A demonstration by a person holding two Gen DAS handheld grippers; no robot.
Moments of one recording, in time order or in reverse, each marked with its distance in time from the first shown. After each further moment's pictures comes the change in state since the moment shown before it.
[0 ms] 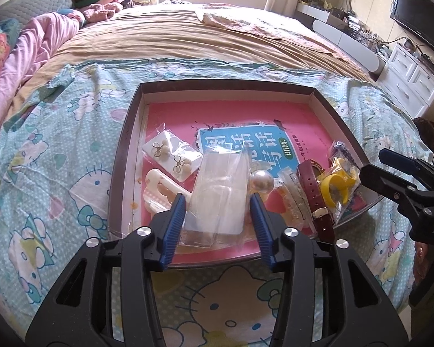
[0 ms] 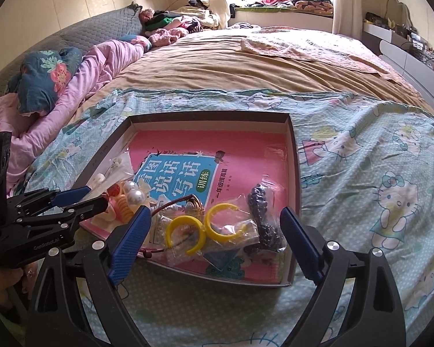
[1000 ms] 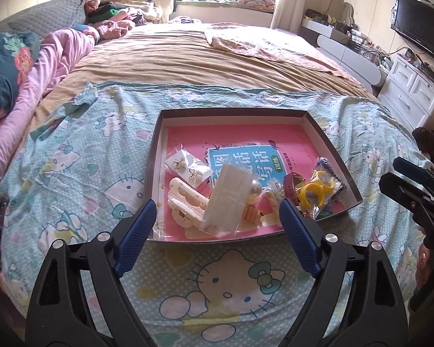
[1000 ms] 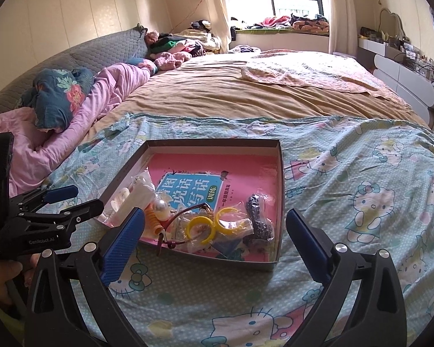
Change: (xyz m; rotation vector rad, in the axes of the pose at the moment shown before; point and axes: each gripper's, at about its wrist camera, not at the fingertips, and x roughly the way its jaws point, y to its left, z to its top) left arm -0.064 -0.012 -0.003 -0.010 -0.084 0.056; right arm -0.069 0.009 -0.005 -0.005 -0.116 0.017
